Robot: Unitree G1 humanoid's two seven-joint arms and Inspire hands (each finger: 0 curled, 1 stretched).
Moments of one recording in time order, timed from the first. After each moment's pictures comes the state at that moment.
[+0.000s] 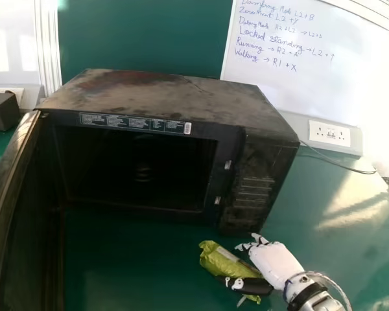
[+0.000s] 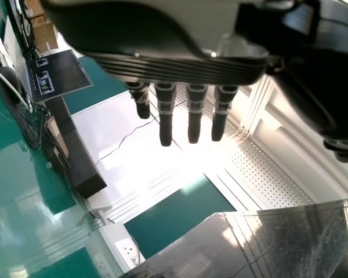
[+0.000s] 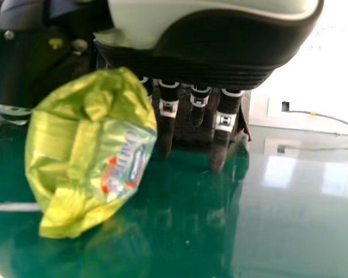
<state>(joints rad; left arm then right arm) 1.09 -0.08 0.66 -0.50 -0.16 -0.88 -0.08 -0.02 -0.78 0.11 -0.09 -0.82 -0.25 0.20</state>
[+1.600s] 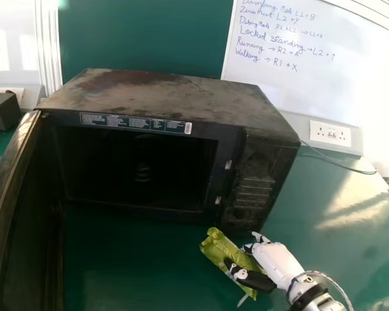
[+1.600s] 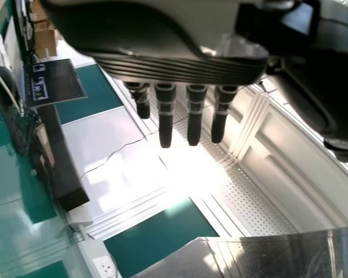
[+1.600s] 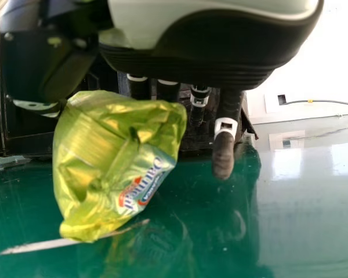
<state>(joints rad) 1.01 -0.08 0.65 -0.40 -0.18 -0.99 -0.02 -0.02 -0.78 0.10 -0.03 -0.65 -0.31 0.16</state>
